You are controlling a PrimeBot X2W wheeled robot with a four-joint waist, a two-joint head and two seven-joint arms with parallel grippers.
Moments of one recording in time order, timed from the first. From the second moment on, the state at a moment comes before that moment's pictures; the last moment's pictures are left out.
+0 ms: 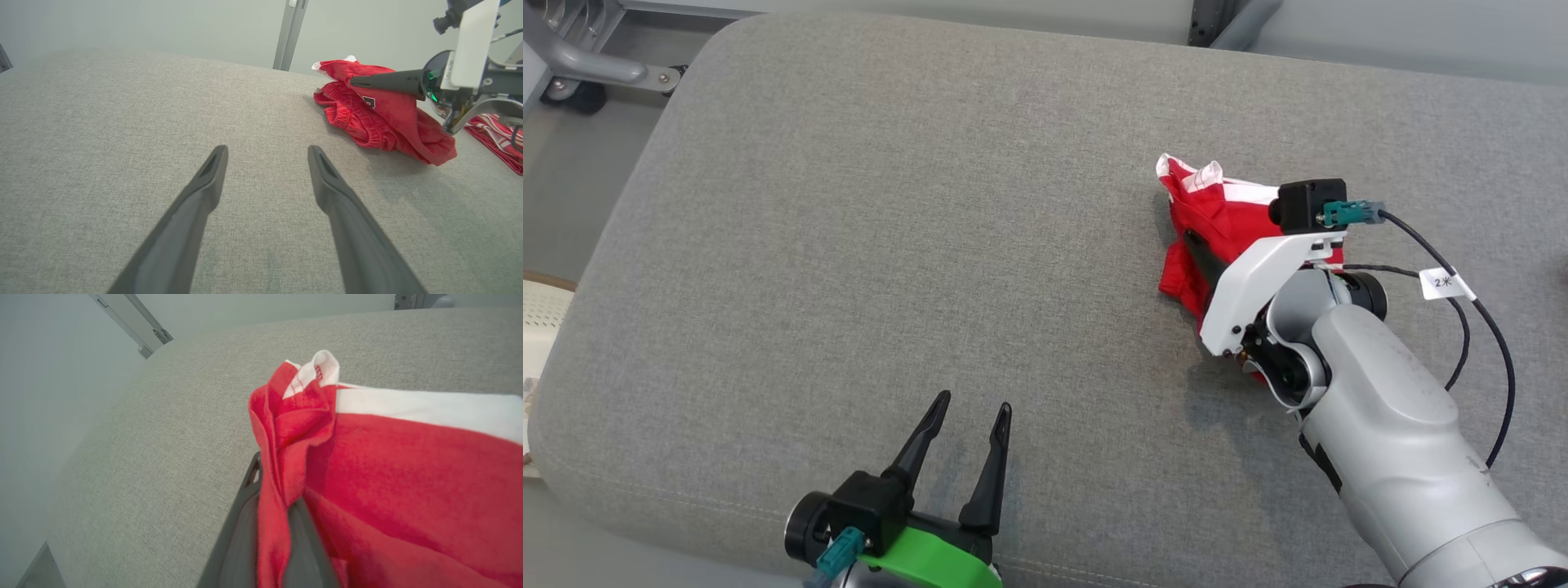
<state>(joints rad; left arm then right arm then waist) -0.05 0.05 -0.39 0.19 -0.30 -0.08 -0.26 -0.71 -0.09 0.34 0.72 0.59 0.13 0.15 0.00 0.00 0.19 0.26</state>
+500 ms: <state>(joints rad) -0.02 0.05 -0.37 0.18 -0.31 -0.07 -0.26 -0.61 -0.20 0.33 0.46 0.58 0.13 -0.03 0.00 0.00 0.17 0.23</state>
